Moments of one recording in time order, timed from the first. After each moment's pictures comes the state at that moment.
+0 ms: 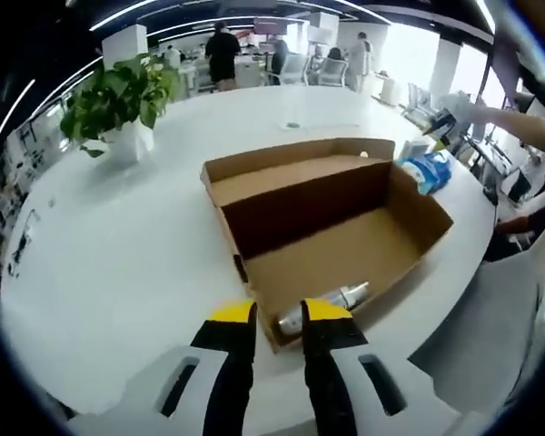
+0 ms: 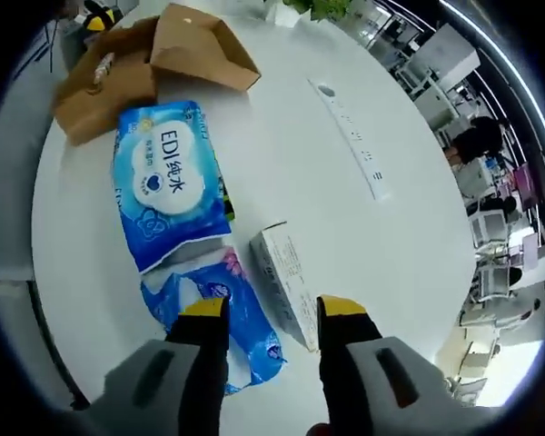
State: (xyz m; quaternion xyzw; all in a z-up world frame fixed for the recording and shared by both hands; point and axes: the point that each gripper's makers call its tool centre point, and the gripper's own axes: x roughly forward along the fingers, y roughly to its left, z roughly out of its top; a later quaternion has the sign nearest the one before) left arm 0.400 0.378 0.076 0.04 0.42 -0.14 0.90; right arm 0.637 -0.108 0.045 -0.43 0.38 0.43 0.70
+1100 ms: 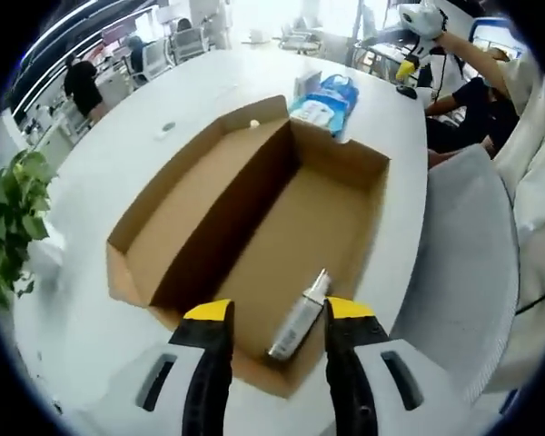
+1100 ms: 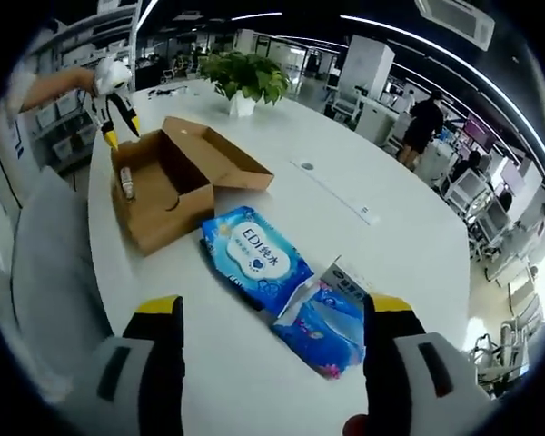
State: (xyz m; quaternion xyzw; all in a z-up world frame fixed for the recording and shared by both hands) left arm 0.428 0.319 0.069 0.22 0.48 -0.38 0.76; right arm 0.504 -0.067 0.129 -0.25 0.30 0.40 0.83
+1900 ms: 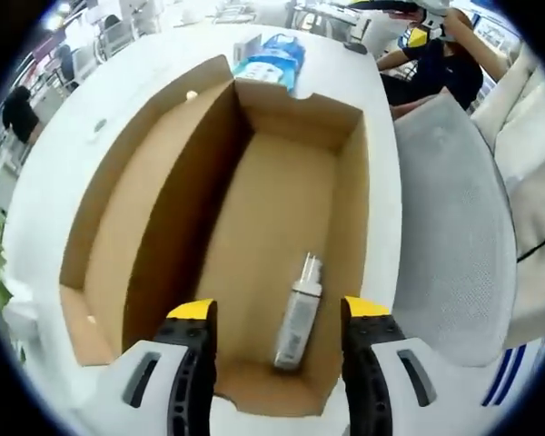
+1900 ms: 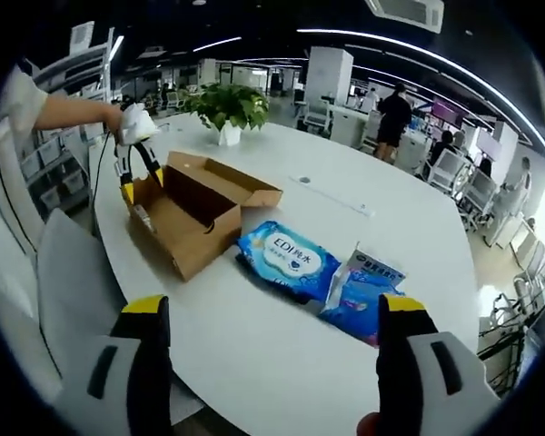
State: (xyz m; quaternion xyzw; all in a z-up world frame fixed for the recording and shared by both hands) left arm 0.423 0.308 0.027 0.27 0.51 -0.49 0.66; right arm 0.435 -0.057 0.138 -0.16 0.28 0.35 0.88
